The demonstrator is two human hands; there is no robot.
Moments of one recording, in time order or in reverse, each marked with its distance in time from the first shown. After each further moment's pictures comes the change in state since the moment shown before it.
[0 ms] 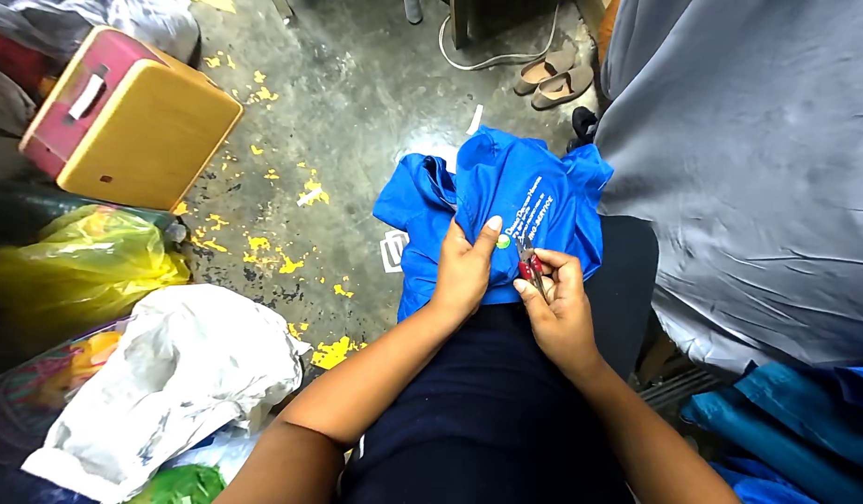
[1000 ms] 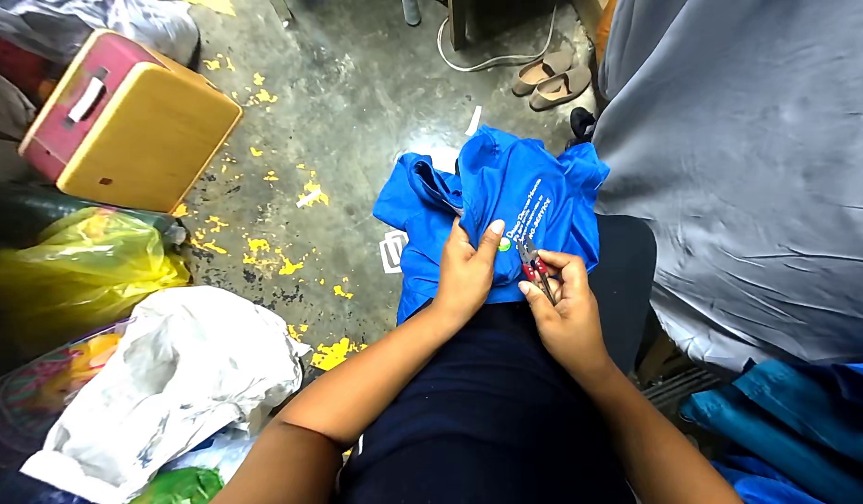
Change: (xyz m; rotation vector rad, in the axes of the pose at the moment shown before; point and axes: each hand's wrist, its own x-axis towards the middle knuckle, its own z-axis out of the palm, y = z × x) left_hand -0.002 -0.007 -0.004 0.160 -0.037 0.127; right_hand -0.001 -0.006 -0.009 -0.103 -0.002 0.015
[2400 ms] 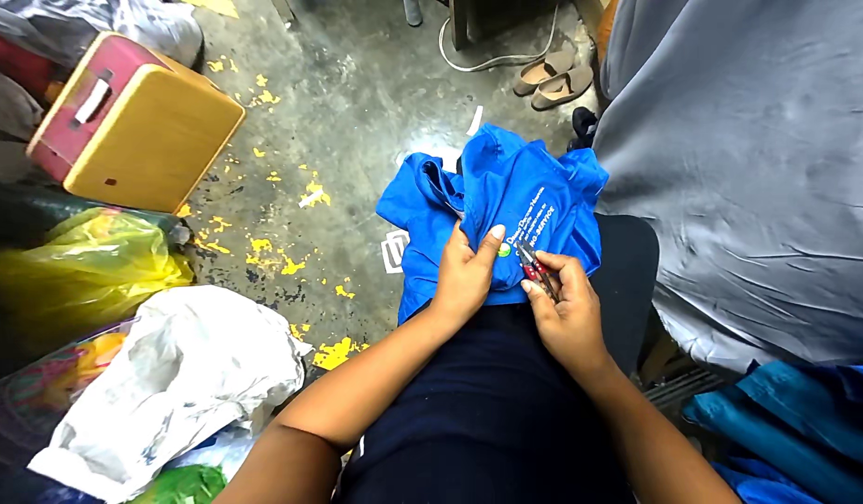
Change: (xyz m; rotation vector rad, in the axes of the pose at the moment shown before) left_hand -0.002 -0.001 -0.003 -0.006 -0.027 -0.032; right_hand 0.002 0.007 0.000 -0.151 0.033 -0.151
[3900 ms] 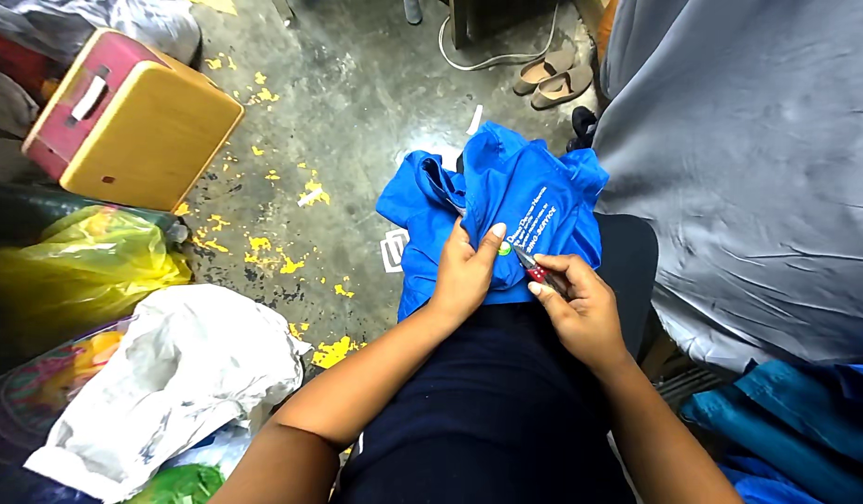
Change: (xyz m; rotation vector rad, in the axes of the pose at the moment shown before) left_hand 0.001 0.002 -0.002 0.014 -0.022 0.002; right_hand 0.006 0.004 -0.019 0.144 -0.118 0.010
